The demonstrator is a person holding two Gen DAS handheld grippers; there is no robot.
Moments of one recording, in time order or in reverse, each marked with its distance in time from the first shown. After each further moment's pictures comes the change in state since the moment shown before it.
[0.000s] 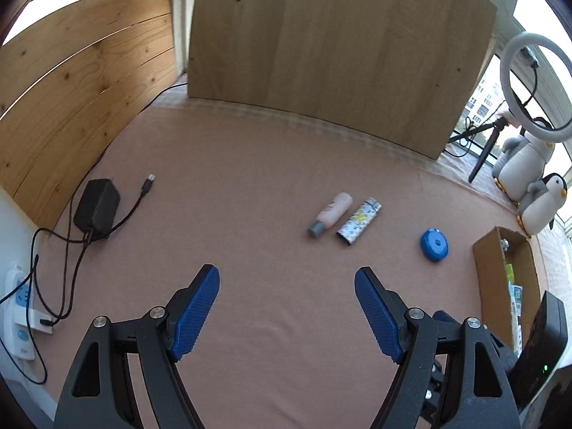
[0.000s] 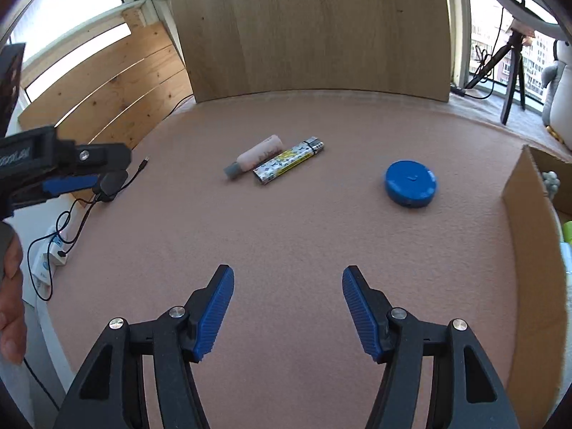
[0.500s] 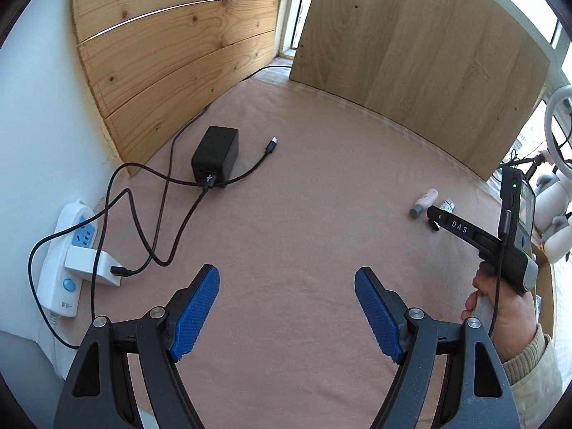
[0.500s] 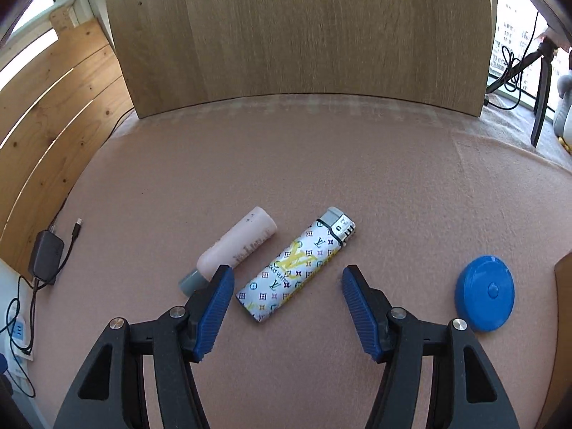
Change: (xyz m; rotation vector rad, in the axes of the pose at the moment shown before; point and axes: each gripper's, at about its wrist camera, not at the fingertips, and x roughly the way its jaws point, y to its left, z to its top) left arm -0.040 0.120 -0.047 -0.157 -0.010 0.092; right arm 0.099 0.018 0.088 0.079 0.045 -0.171
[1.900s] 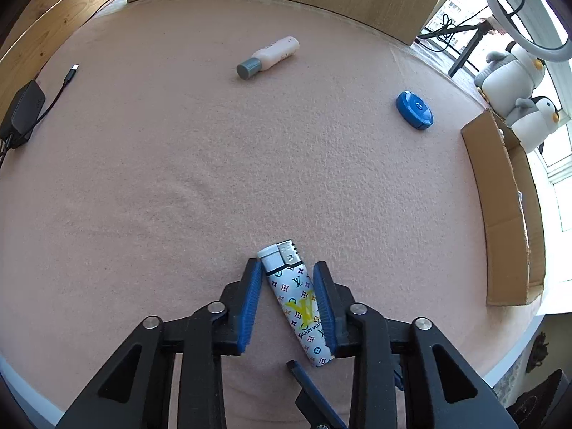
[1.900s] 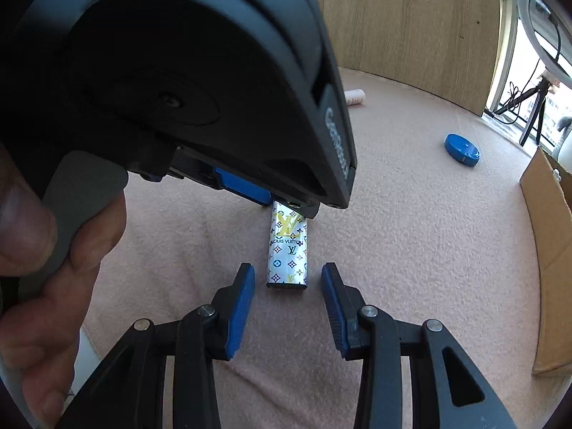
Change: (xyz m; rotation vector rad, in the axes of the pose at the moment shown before) left arm 0.080 -0.179 -0.073 0.264 0.347 -0.194; right arm -0.116 0.028 -0.196 -0.319 -0.064 0.112
